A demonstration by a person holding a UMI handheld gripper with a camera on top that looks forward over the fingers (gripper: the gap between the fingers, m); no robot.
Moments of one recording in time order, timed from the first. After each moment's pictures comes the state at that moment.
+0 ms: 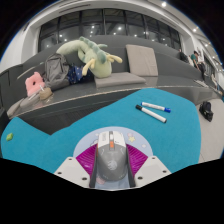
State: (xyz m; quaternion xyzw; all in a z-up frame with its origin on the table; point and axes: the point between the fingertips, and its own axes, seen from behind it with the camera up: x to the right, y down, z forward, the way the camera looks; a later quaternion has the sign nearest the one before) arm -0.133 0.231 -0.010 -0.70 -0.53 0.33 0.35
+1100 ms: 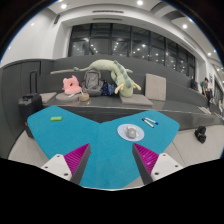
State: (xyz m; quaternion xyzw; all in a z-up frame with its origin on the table) arm 0.224 0.079 0.209 -0.59 -0.61 0.36 0.39
